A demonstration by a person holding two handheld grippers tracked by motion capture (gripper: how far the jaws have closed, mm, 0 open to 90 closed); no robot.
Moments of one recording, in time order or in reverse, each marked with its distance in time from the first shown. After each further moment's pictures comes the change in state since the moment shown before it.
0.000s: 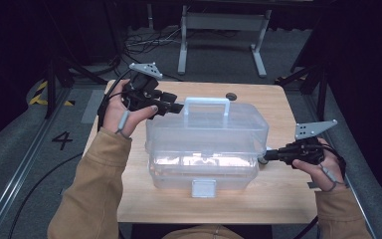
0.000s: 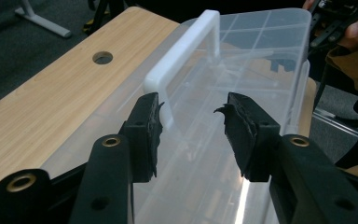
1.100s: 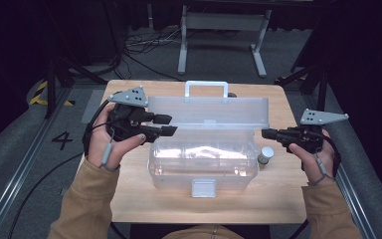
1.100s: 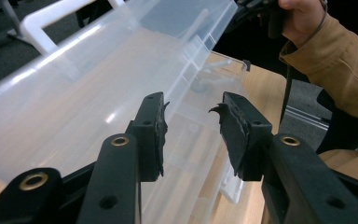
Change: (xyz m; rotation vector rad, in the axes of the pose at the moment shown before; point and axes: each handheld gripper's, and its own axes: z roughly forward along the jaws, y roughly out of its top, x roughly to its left) left arm -0.049 -0.040 -0.022 -0.073 -0.032 0.041; right arm -0.004 0.024 -0.003 -0.252 -0.171 0.038
